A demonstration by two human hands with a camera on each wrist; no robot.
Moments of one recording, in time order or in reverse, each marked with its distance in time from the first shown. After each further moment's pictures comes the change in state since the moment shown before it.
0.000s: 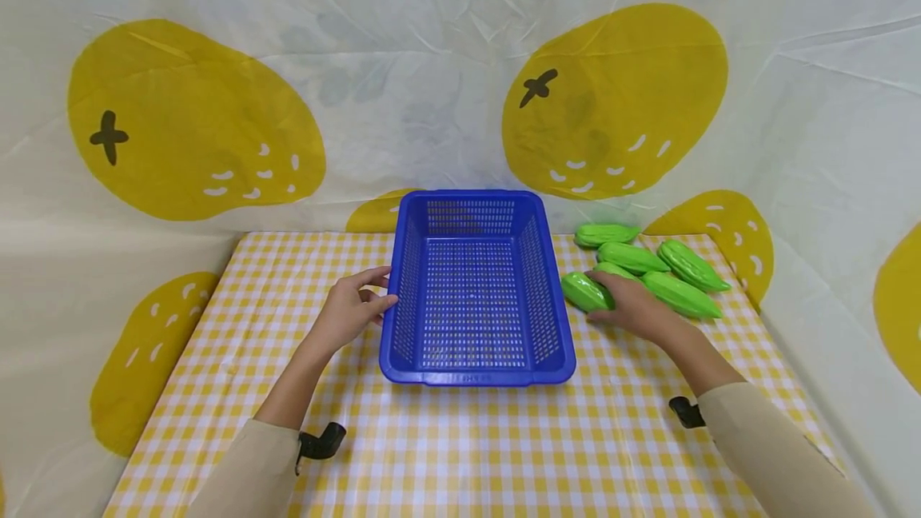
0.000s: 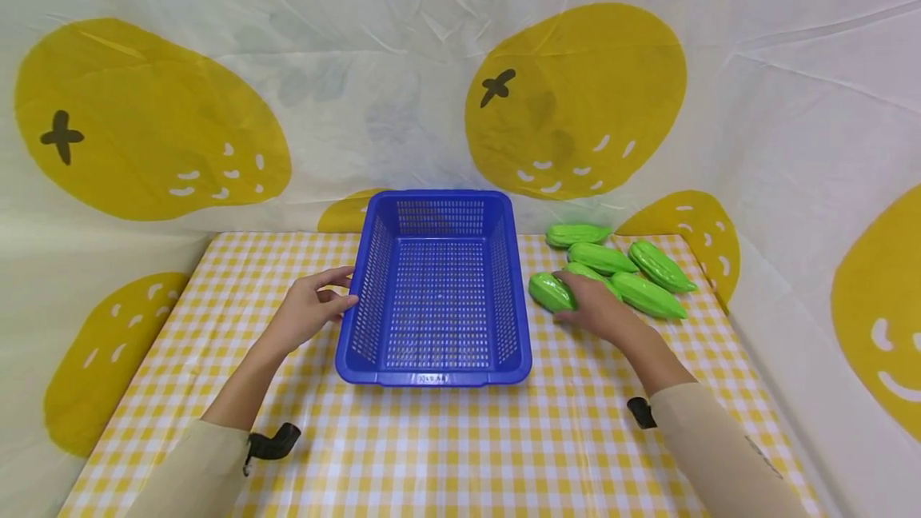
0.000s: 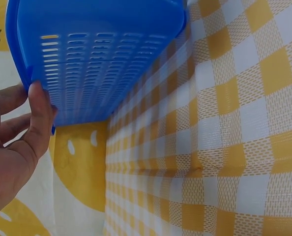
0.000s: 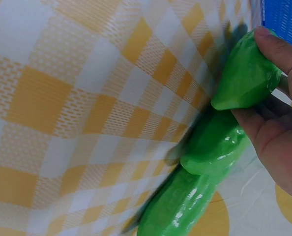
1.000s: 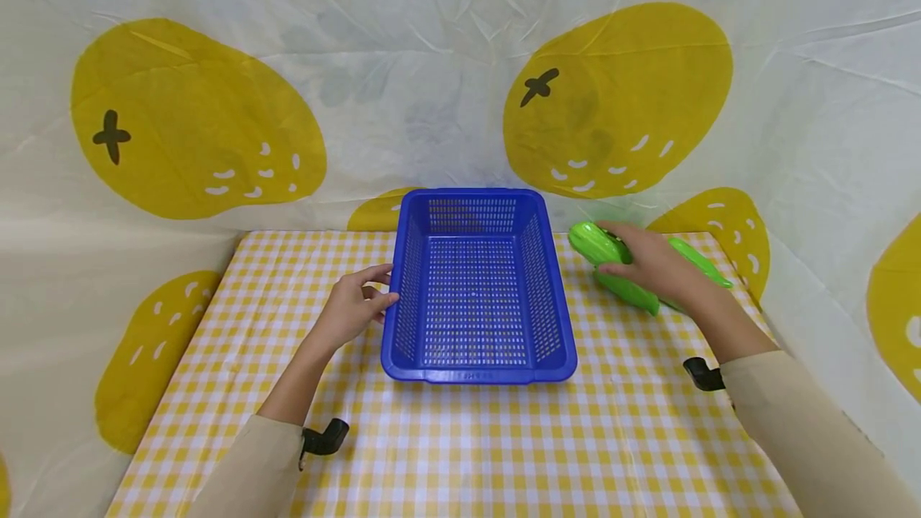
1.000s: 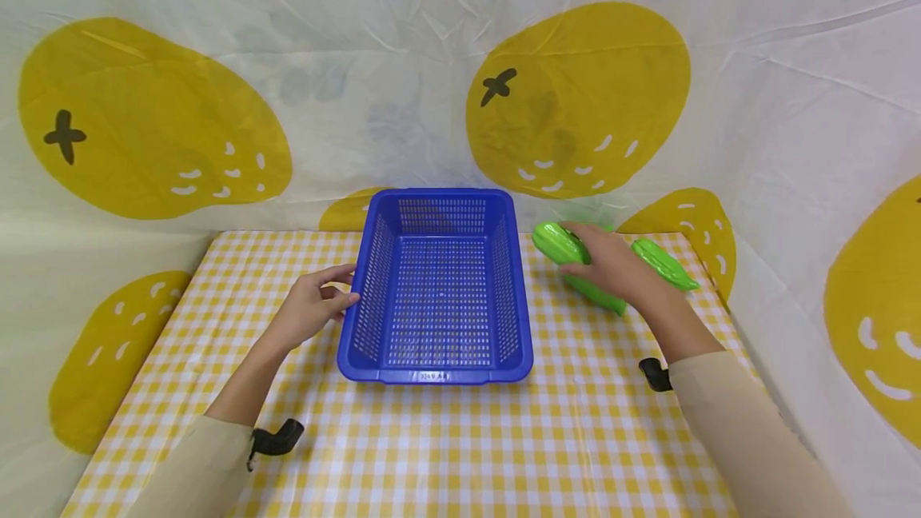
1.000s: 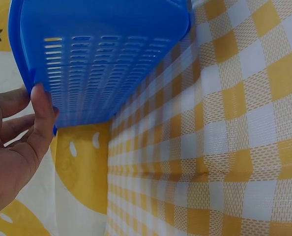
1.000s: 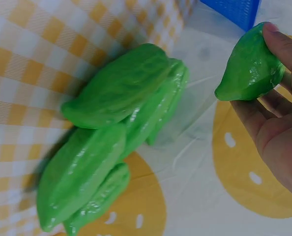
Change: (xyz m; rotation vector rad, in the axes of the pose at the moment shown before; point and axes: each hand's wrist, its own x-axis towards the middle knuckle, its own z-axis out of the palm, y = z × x) left_hand 0.002 0.004 -0.001 0.020 -0.013 0.007; right_hand 0.005 -0.031 -0.077 -0.037 0.104 -0.055
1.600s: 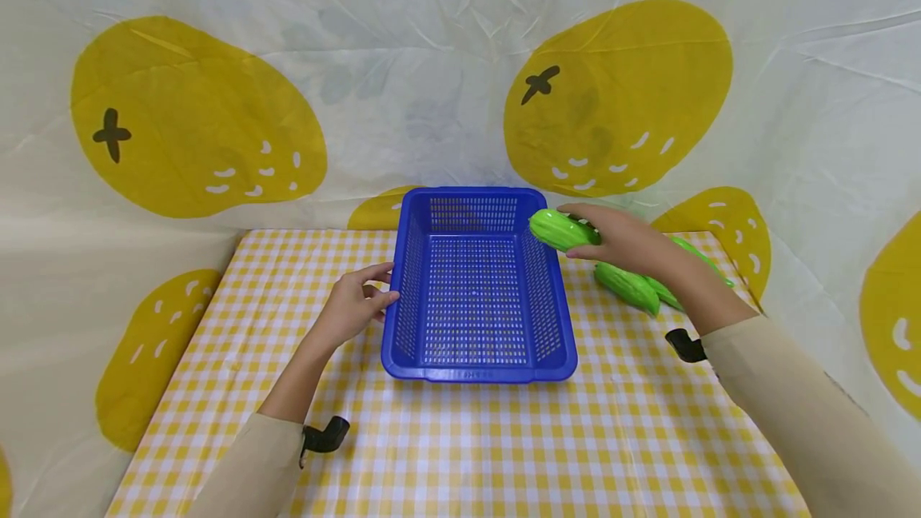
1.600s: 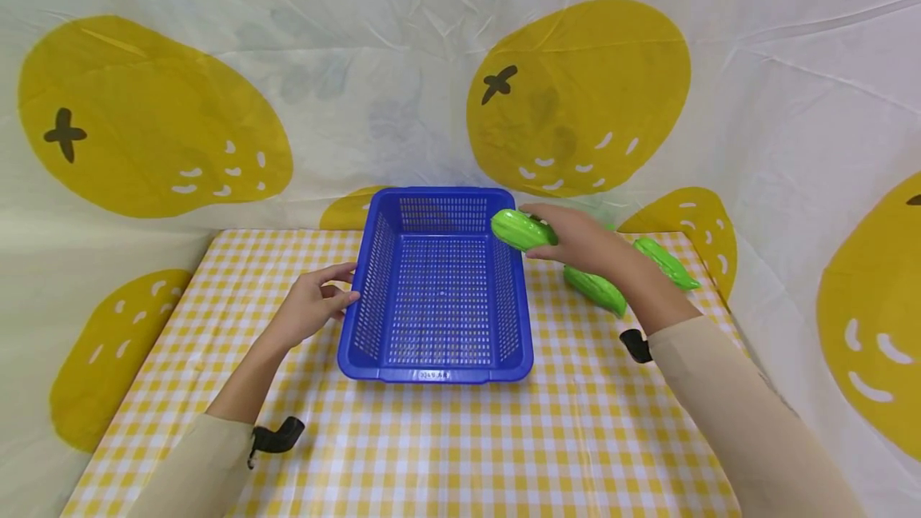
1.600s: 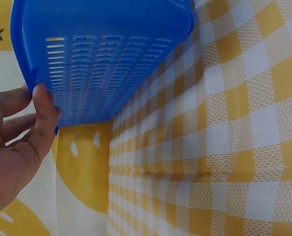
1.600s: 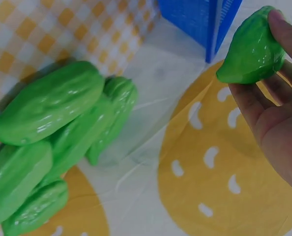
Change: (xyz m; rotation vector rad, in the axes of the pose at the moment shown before) left_hand 0.001 0.000 0.000 -0.004 -0.015 -0.012; right_hand 0.033 -0.046 -0.018 -0.009 -0.053 -0.140
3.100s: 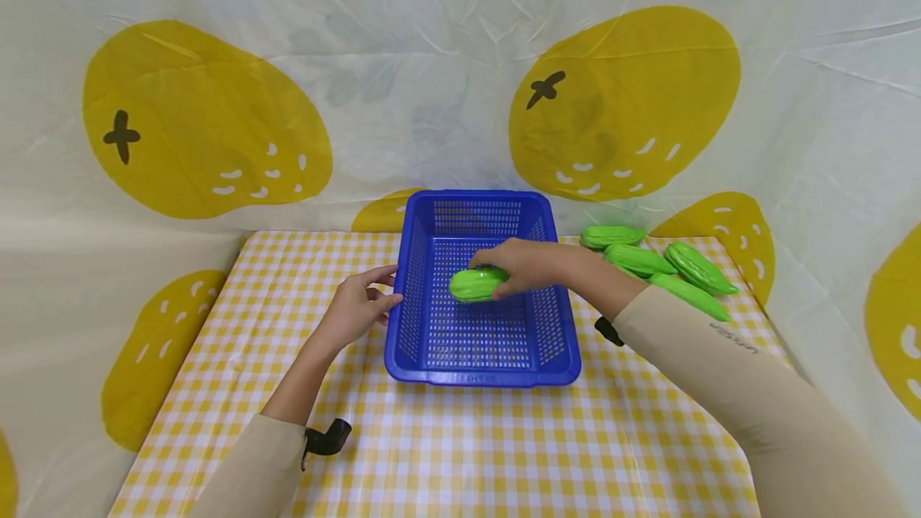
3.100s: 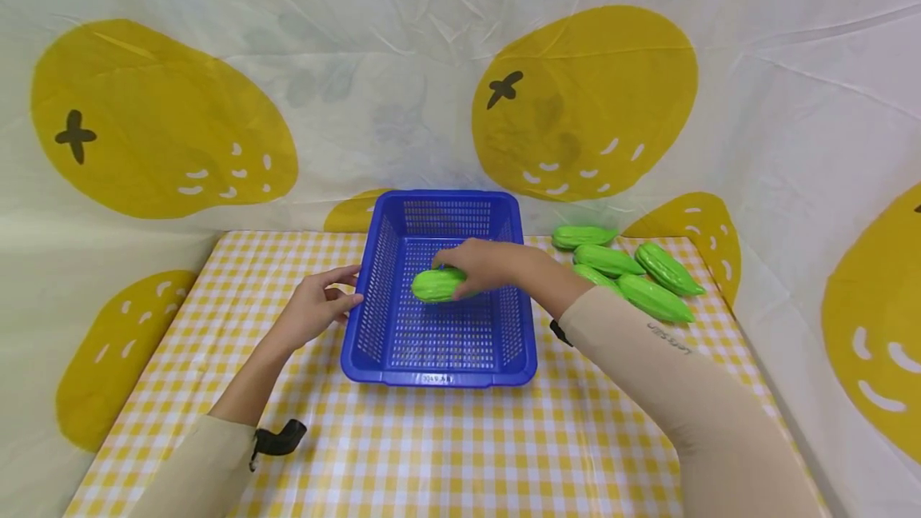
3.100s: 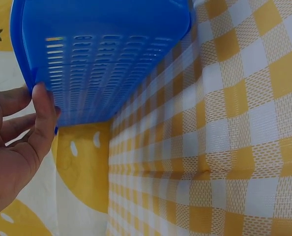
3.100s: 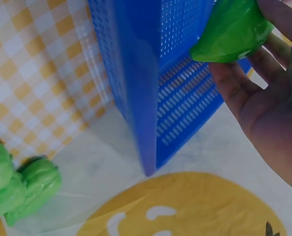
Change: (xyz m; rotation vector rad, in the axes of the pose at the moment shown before) left_hand 0.000 -0.001 0.000 -0.018 0.003 -0.022; right_hand 0.076 -0.086 0.050 -0.076 -0.438 -0.274
